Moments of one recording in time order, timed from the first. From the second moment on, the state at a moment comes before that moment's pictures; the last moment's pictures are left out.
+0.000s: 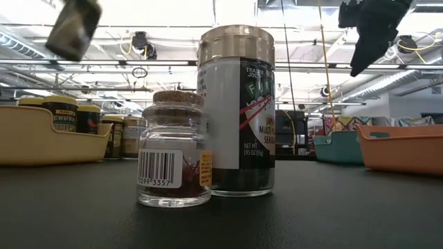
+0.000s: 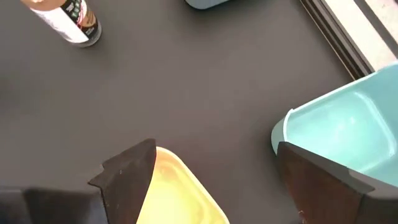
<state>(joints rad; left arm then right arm) -0.21 1.03 1.27 -1.31 -0.19 -0.50 -0.23 0.91 1.01 -1.13 0.15 0.24</state>
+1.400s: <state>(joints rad) -0.34 0.78 0.70 -1.19 -0.21 -0.78 -0.23 0.91 1.01 -1.13 0.15 0.30</state>
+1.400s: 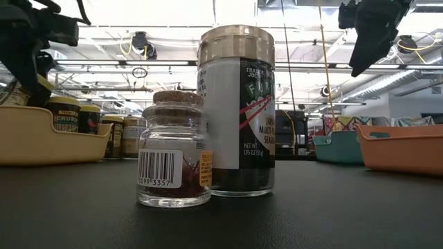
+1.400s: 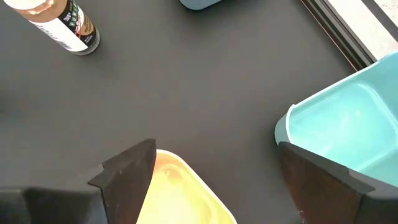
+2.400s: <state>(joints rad) -0.34 0.79 0.75 -1.16 -0.11 -0.81 -0.23 0.91 1.01 -1.13 0.15 0.29</state>
